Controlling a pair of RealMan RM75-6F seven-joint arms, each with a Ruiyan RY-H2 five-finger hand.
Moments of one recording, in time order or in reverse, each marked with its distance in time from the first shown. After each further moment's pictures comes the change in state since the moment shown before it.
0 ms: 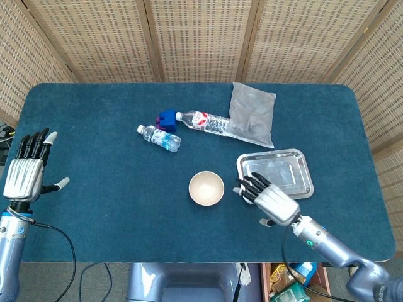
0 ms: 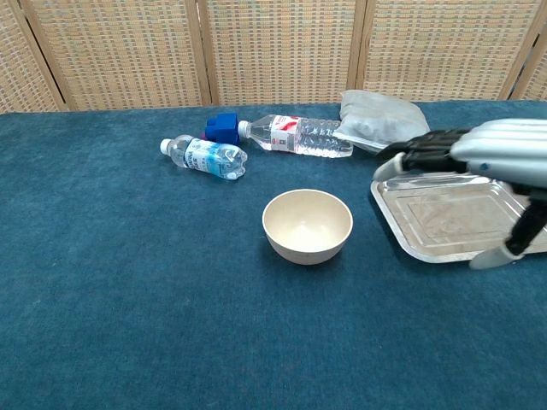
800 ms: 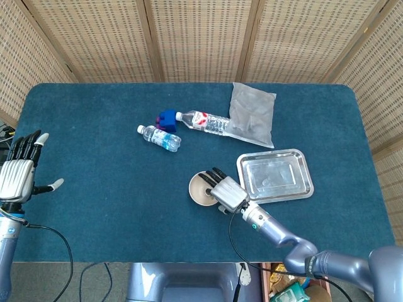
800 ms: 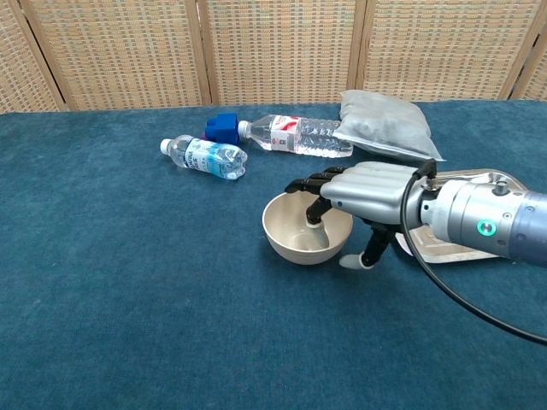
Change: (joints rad) left arm 0.021 -0.002 0.000 0.093 0.025 -0.030 -0.168; right arm 0.177 -0.398 0.072 0.262 0.284 -0.145 -0.238
